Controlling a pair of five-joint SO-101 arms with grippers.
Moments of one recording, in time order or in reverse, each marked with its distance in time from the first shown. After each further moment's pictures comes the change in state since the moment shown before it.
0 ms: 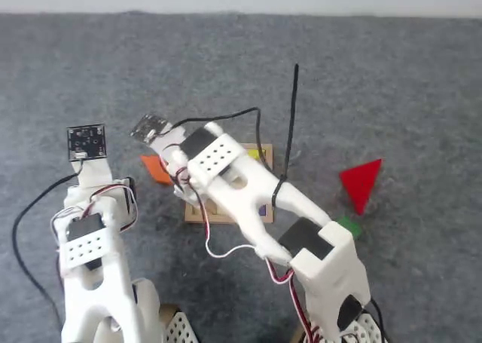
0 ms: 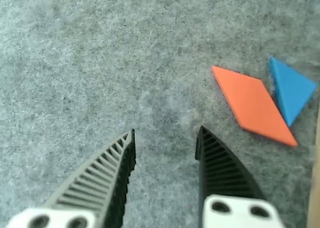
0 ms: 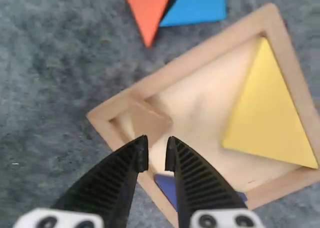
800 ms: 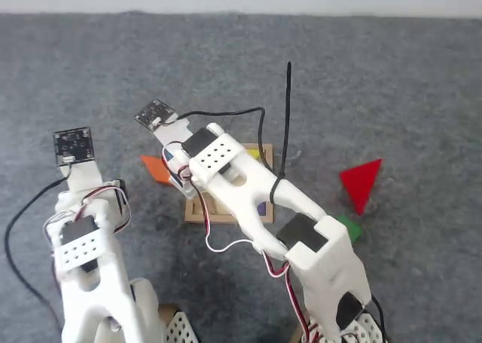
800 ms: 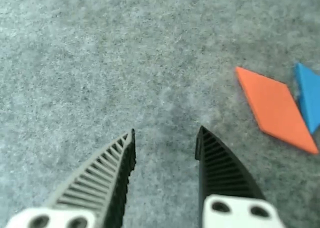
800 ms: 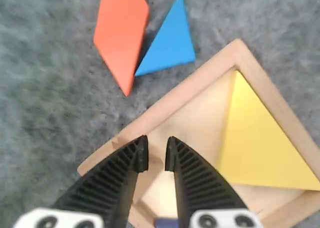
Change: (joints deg) left arm -3.8 0.0 0.0 0.0 0.9; right arm 1.1 3.2 -0.2 -9.8 -8.4
